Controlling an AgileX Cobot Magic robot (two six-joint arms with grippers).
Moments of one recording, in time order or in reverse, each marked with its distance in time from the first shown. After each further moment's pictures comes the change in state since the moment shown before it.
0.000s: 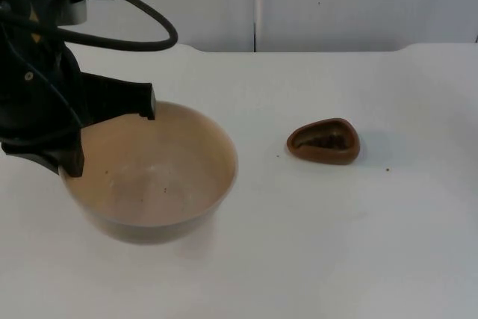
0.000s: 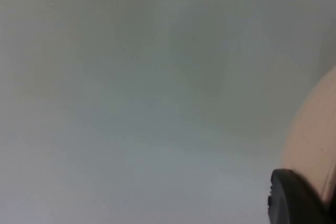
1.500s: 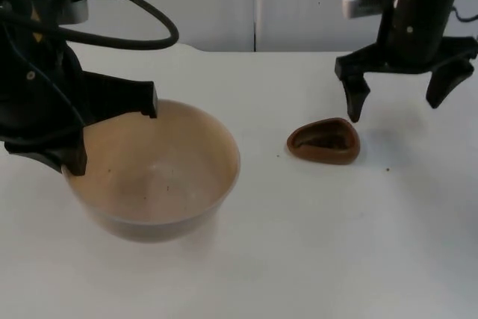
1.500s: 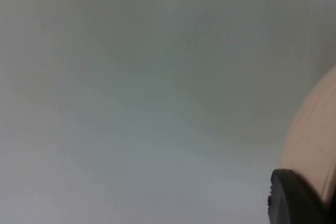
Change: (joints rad) right arm 0.184 0.842 -0.530 -0.269 0.183 0.350; left arm 0.000 0.001 0.000 -0.005 -0.012 0.000
